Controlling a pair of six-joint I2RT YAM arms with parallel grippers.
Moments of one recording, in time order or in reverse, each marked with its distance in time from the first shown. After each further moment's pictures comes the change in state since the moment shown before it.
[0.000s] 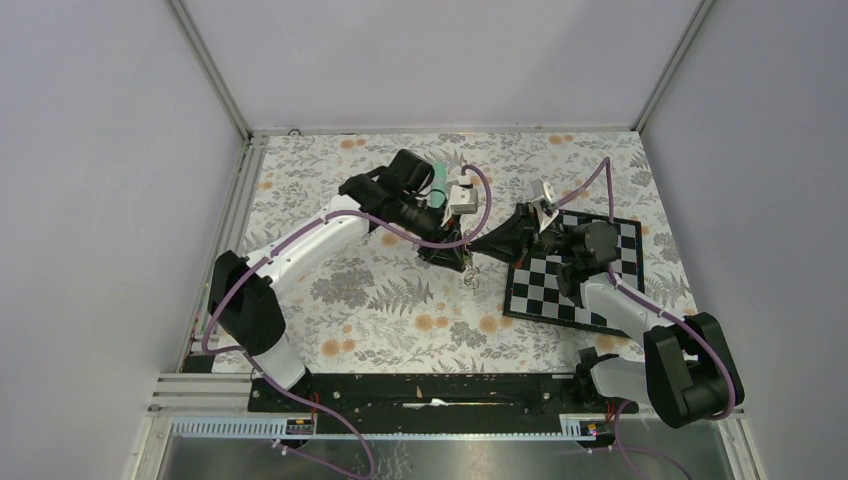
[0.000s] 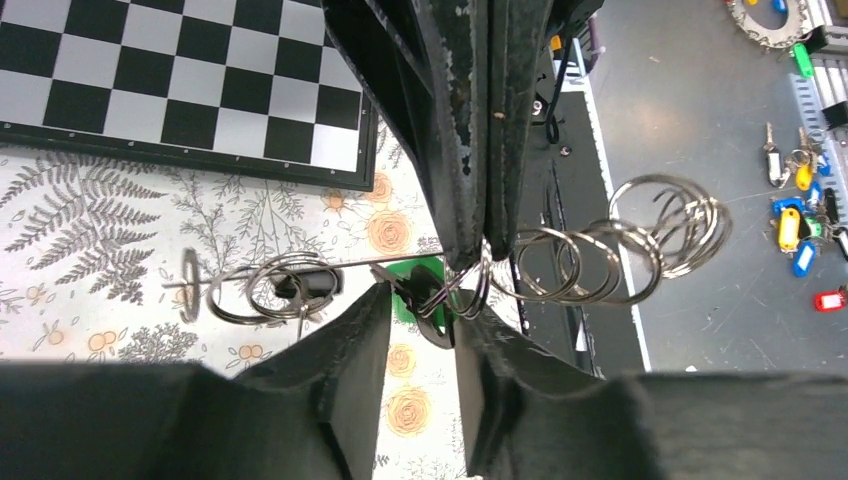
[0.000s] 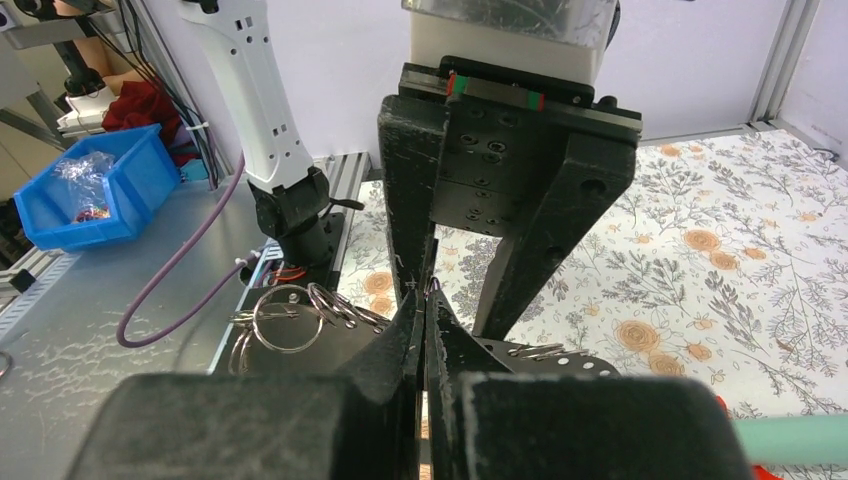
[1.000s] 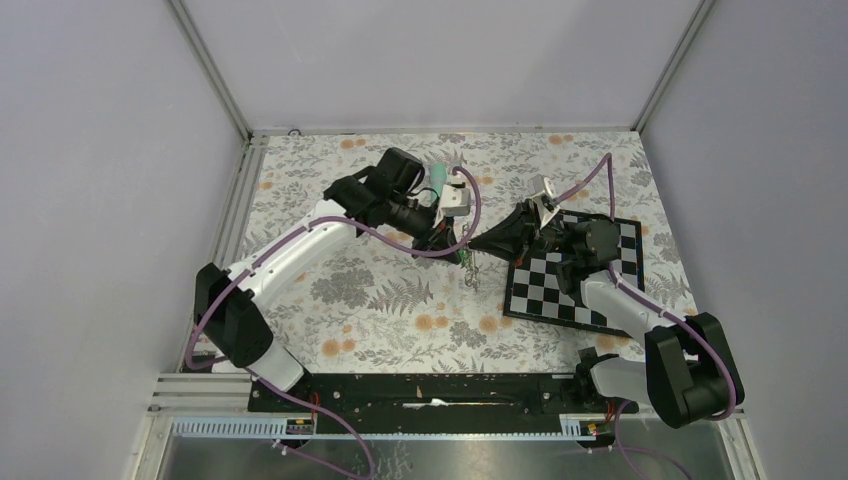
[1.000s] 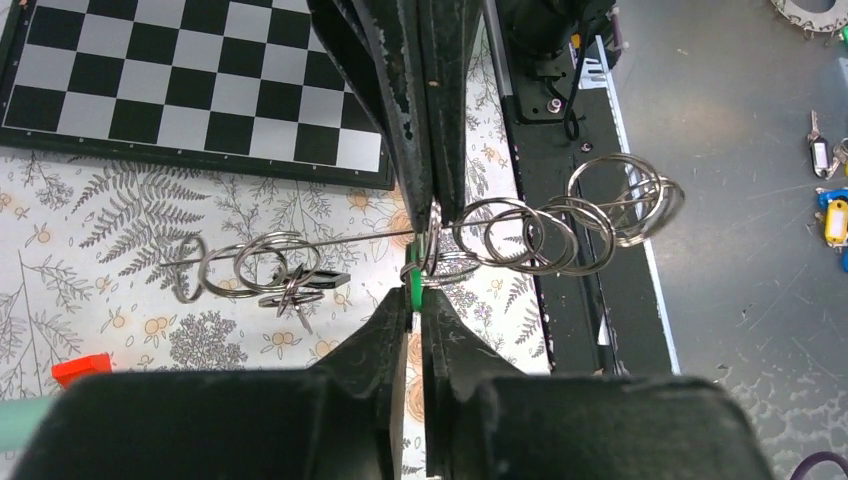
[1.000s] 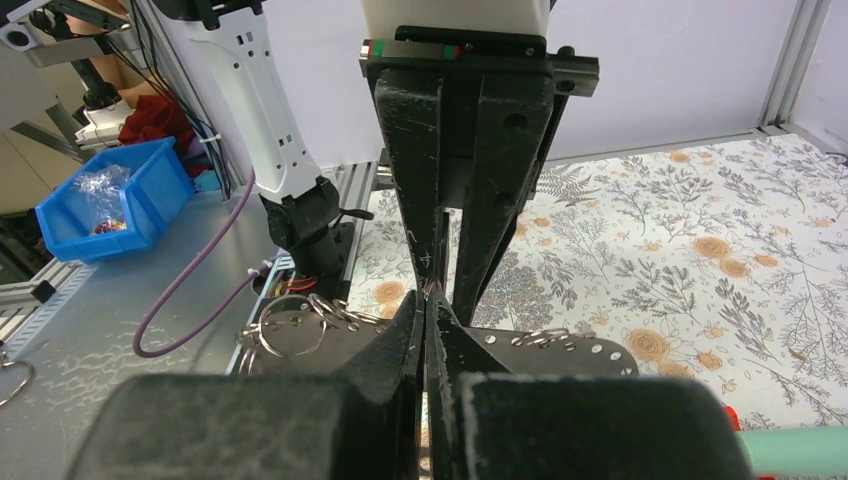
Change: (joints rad) left arm 0.006 -0.092 -0.024 -0.001 -0.060 0.042; right arm 0.001 0.000 0.025 0.009 -0.002 0.053
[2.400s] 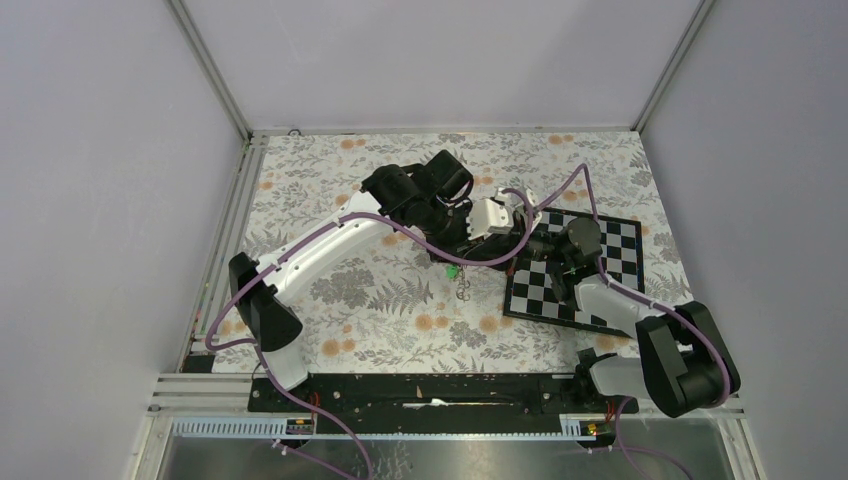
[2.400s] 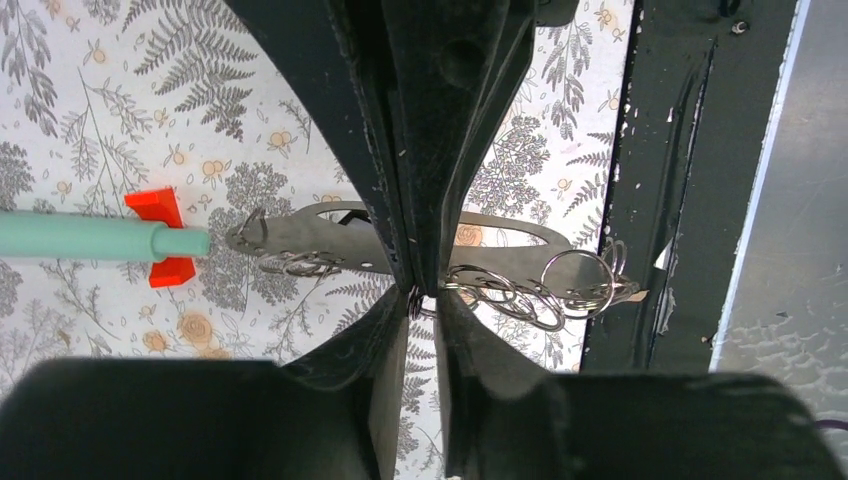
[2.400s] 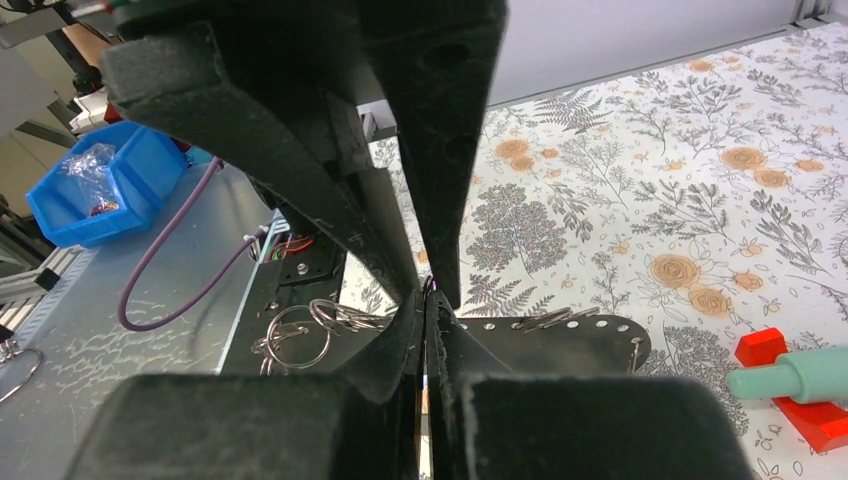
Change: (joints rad) left arm -0.206 0.182 0.381 -0.404 -0.551 -0.023; right arm 0.035 0.058 -0.065 -0.151 0.018 -0.156
